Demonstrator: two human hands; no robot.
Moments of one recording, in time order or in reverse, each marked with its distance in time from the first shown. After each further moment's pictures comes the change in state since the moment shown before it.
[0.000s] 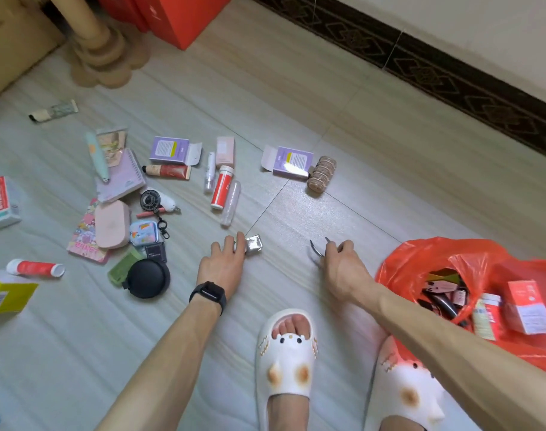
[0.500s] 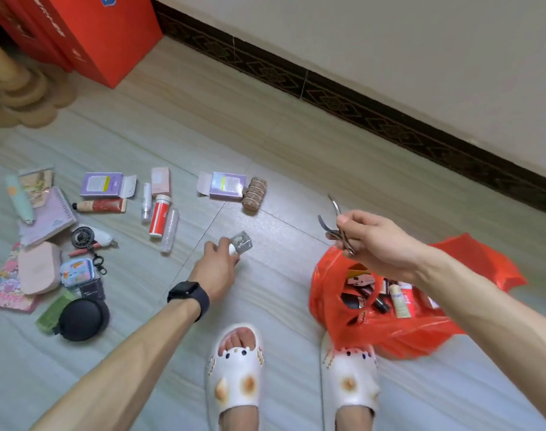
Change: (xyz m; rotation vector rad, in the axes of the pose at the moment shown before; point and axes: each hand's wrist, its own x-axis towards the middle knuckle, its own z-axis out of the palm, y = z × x) left_hand 0.021 0.084 -0.094 -0.617 -0.207 -0.031; right_hand -0.098 0.064 -0.164 1.443 0.006 0.176
